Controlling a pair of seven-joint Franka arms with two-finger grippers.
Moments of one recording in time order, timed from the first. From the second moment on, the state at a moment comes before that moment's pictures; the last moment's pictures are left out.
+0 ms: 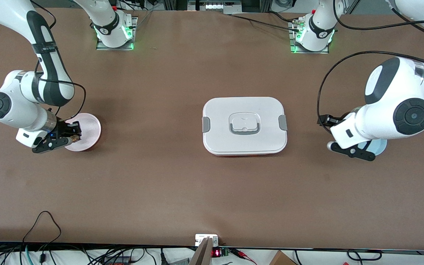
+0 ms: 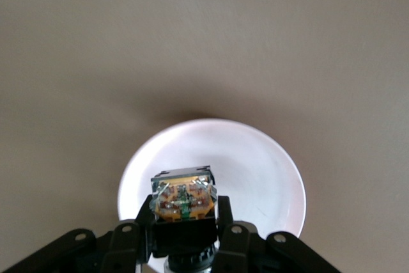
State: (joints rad) left arm 0.22 0.47 -0.51 -1.37 0.23 1.48 -0.05; right arm 0.02 0.35 -0.11 -2.06 0.01 2.34 -0.41
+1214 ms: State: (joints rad) left arm 0.20 0.32 -0.29 -1.25 0.17 1.44 -0.08; right arm -0.03 0.43 -0.11 -2.19 0.01 2.57 -0.46
